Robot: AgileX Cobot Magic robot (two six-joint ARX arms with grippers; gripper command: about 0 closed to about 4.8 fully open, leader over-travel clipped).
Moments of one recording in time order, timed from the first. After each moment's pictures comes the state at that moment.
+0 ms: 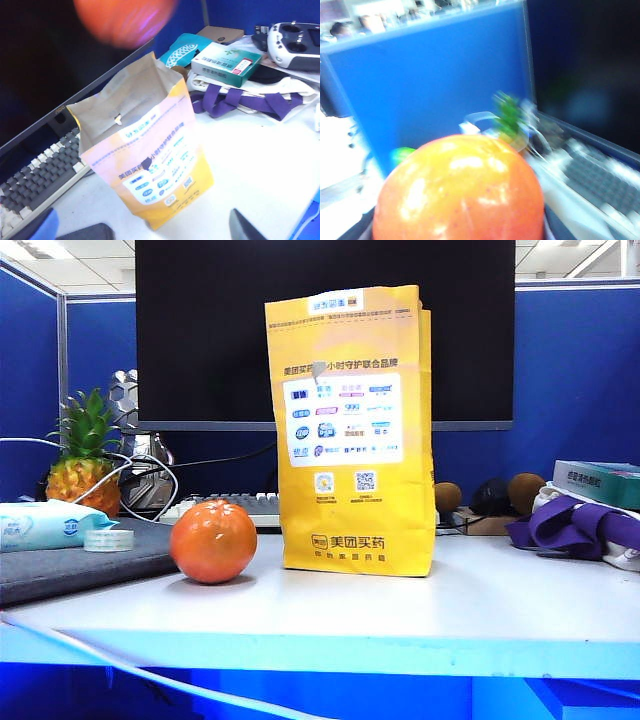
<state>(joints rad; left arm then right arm) -0.75 1.01 1.12 -0.37 -0.03 0.34 0.27 1.43 1.42 -0.02 -0.76 0.17</state>
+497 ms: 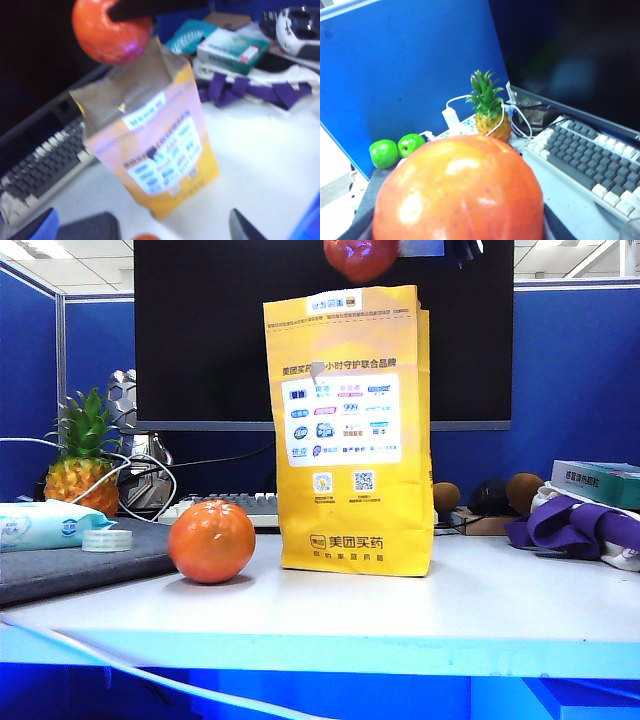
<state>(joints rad) -0.75 1.01 1.12 -0.38 -0.05 0.34 0.26 1.58 1.48 -0.01 -0.75 0.18</state>
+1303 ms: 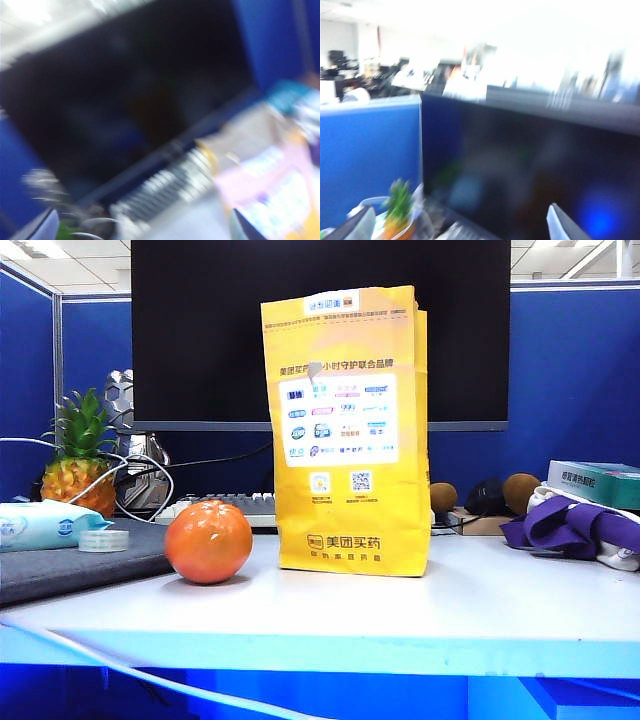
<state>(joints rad) -0.67 0.72 1.12 -0.31 -0.24 0.46 0.01 1.12 1.47 0.01 -0.63 0.13</state>
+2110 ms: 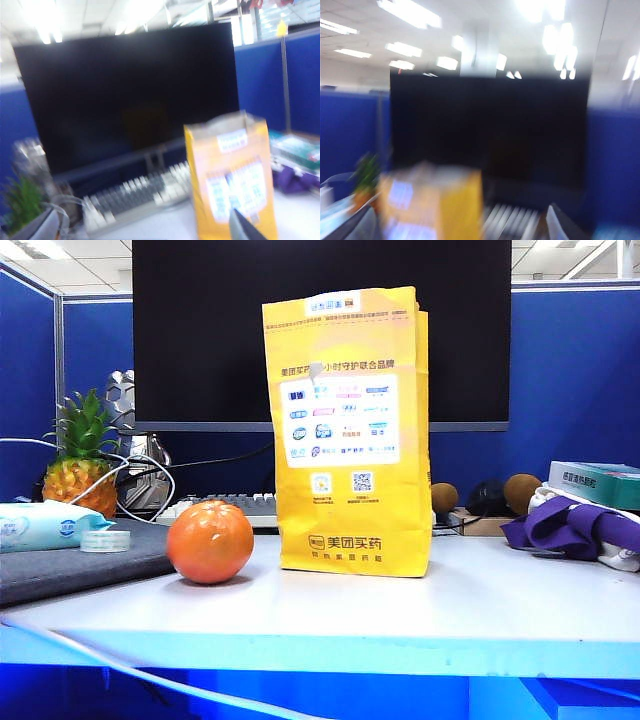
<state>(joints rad) -0.62 0.07 0.50 -0.17 -0.15 0.27 -0.01 0.07 0.43 0.07 -0.37 0.17</state>
